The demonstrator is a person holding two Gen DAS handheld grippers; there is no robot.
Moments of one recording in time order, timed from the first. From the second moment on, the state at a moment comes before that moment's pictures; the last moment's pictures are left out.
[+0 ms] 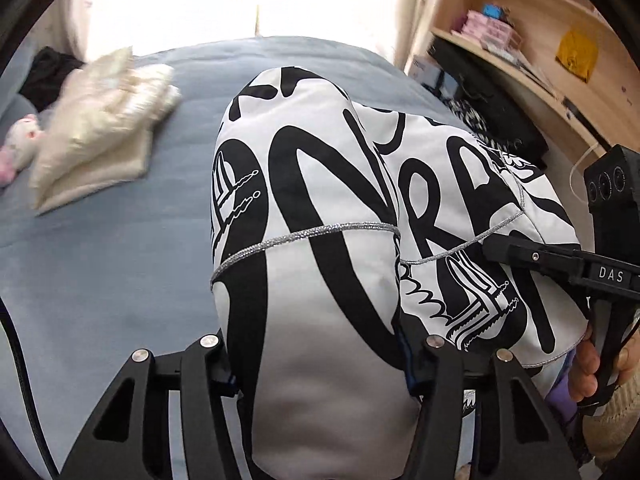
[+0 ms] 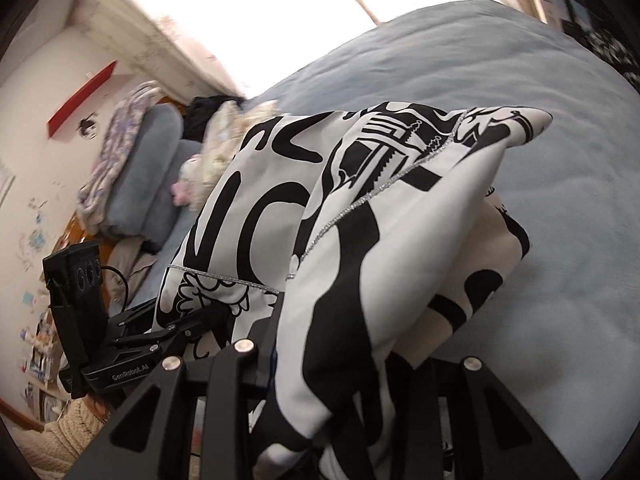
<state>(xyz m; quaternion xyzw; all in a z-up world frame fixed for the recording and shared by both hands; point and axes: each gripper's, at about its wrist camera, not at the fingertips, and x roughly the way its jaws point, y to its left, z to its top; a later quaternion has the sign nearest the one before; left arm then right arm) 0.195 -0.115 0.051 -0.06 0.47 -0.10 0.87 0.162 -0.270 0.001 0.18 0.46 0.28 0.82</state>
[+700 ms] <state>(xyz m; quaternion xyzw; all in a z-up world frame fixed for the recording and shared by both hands) 0.383 0.229 0.192 -0.04 0.38 0.02 0.92 0.392 0.050 0.147 0.18 0.35 0.42 0.82</state>
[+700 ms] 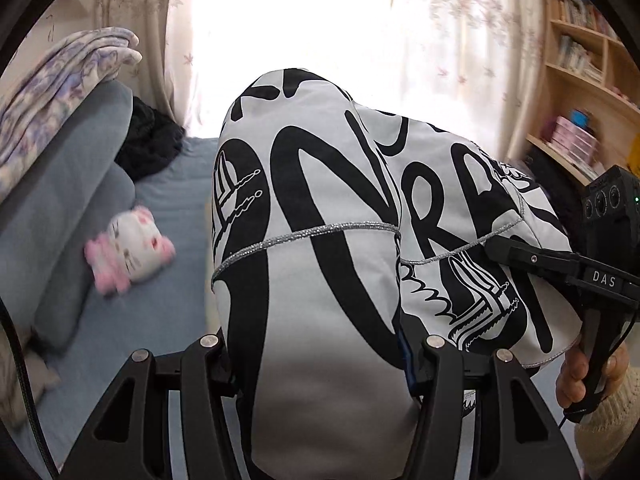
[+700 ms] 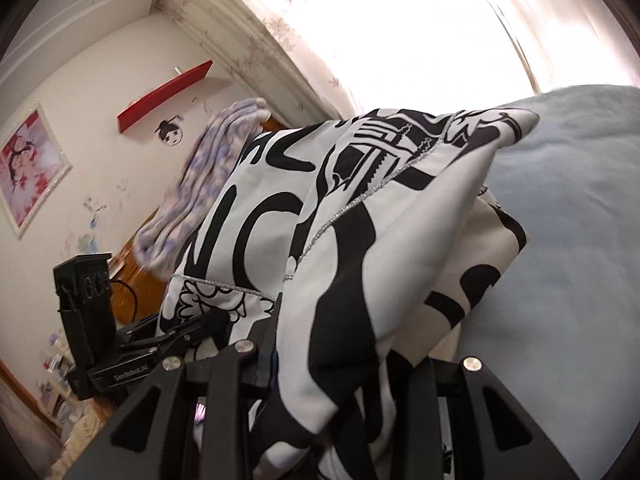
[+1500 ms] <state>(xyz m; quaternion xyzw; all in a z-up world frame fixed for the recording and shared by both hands) 0.510 0.370 0.034 -0.09 0.43 0.08 0.90 0.549 0.134 -0.019 0.22 0.48 0.31 0.79</state>
